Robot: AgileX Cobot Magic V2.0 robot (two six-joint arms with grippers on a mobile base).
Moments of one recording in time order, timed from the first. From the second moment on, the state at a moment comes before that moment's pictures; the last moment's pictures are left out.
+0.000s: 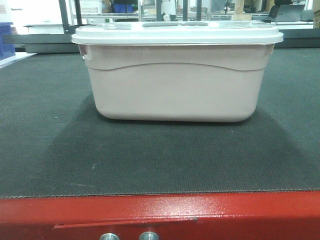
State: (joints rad) left arm -0.03 0.18 -0.36 -0.13 0.17 0.08; right arm -0.03 0.16 -0.47 0.07 0.12 0.04
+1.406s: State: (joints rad) left arm 0.11 1.66 -1.24 -1.61 0.95 0.79; right arm -0.35 1.37 -1.14 1.46 1.03 -0.46
